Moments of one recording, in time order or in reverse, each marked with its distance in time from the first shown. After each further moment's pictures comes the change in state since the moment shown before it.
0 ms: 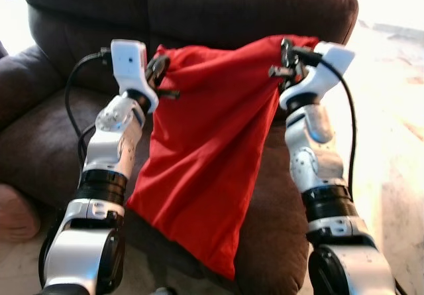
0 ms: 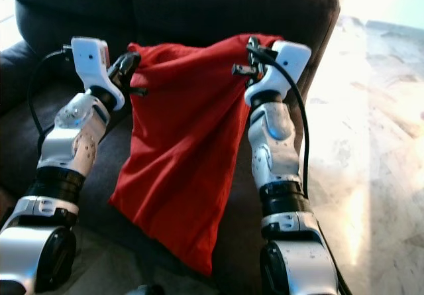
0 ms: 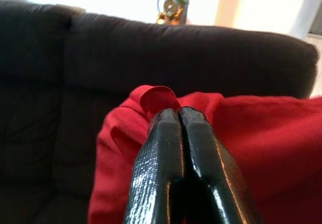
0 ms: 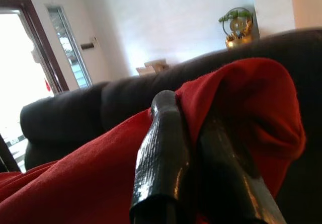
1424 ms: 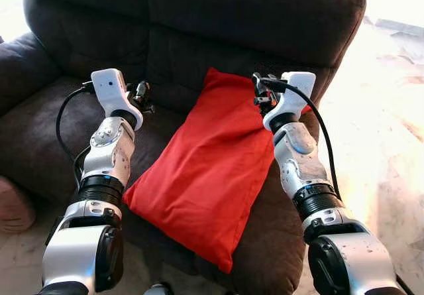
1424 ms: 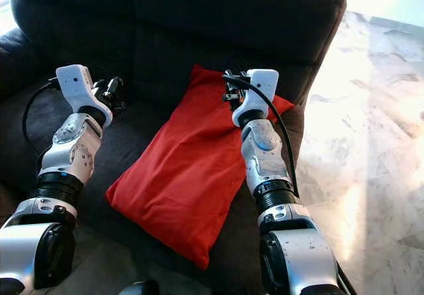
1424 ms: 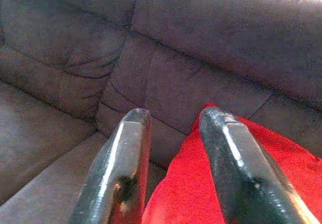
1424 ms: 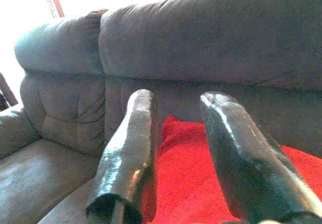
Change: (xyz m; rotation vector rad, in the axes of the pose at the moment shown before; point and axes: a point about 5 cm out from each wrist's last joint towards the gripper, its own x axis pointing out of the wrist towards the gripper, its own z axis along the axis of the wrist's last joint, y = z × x) left arm -0.012 0.033 -0.035 -0.102 0.080 0.258; right arm -0.004 -0.003 -0.046 -0.078 0.163 0.061
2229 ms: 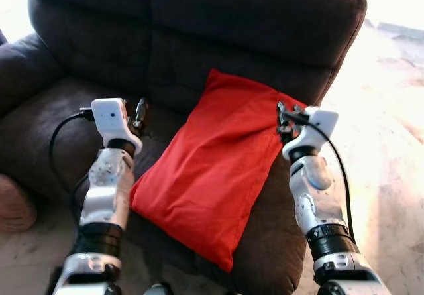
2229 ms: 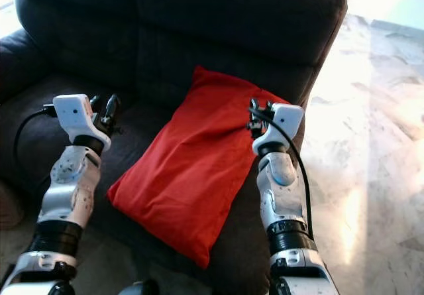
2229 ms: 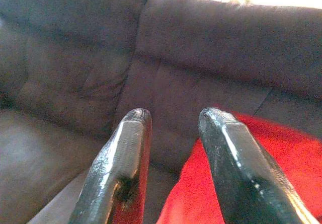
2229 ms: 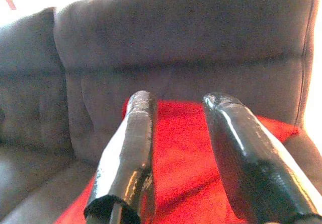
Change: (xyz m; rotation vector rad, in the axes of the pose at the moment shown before) left arm -0.053 -0.007 -0.019 0.101 -0.134 -0.032; right arm -0.050 -0.029 -0.024 0.007 -0.025 -0.147
